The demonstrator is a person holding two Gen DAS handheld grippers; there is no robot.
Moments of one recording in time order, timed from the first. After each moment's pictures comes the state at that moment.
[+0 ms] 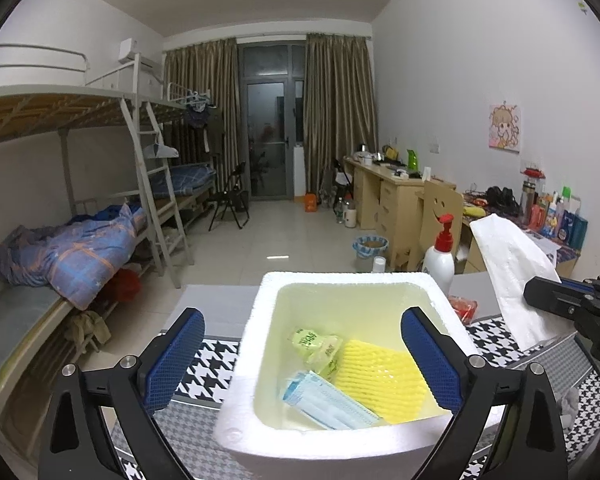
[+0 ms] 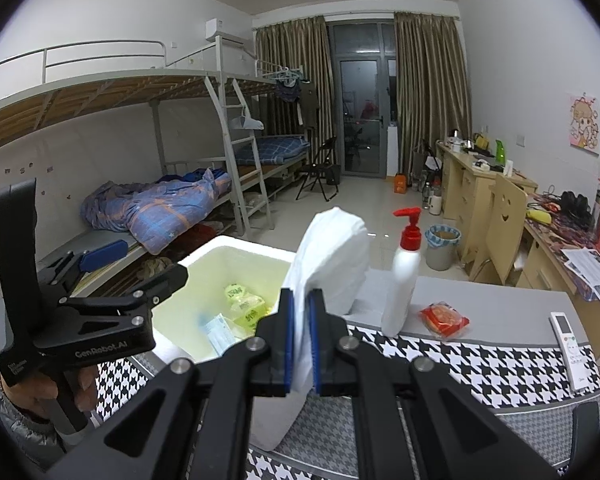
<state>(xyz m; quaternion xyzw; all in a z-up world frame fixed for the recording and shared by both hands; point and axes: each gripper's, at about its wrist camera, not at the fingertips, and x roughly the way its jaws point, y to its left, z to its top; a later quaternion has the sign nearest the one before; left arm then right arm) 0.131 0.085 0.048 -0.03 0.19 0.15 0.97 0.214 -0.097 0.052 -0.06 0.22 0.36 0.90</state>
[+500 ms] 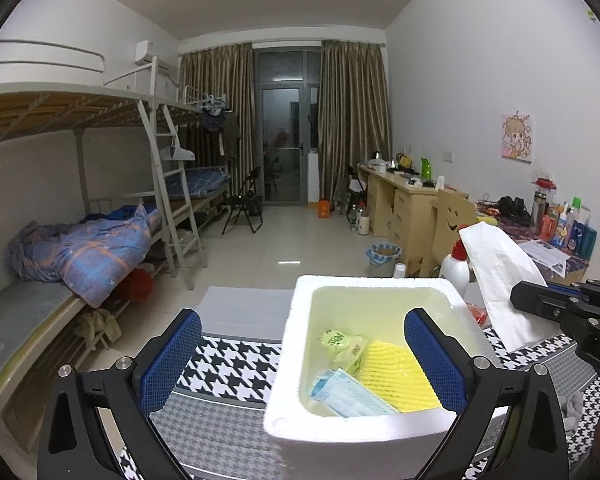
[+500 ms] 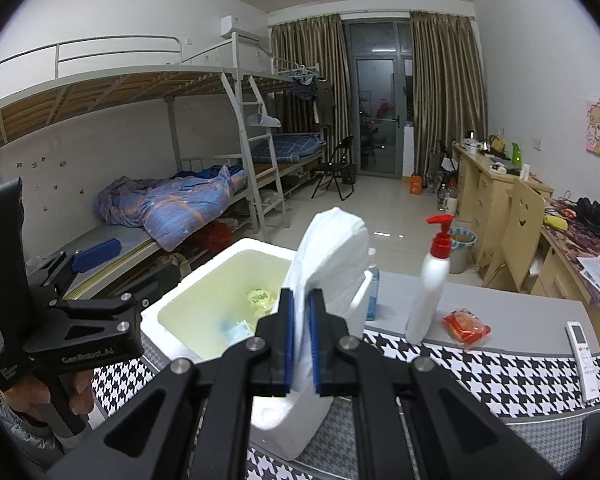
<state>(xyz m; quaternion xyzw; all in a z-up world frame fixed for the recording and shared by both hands) 0.112 0.102 0.052 -0.03 0.18 0.17 0.97 0.213 -0.072 0.053 -0.07 0.22 0.38 0.89</state>
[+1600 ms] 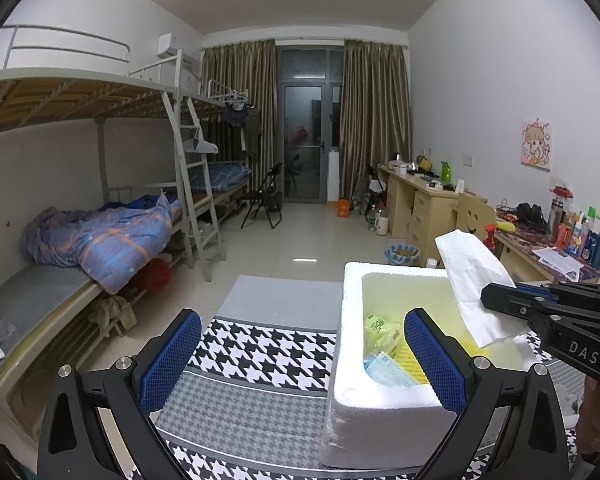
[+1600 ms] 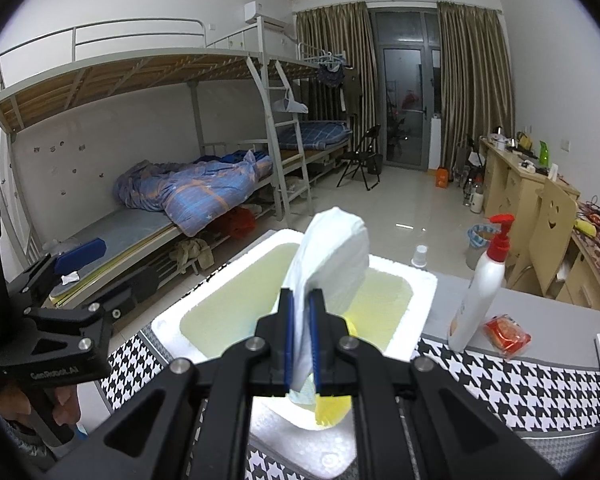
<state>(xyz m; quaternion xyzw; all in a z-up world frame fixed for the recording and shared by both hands) 0.085 0.132 0.045 -0.05 0.18 0.20 0.96 0.217 -0.024 0.039 -0.08 0.24 0.42 0.87</state>
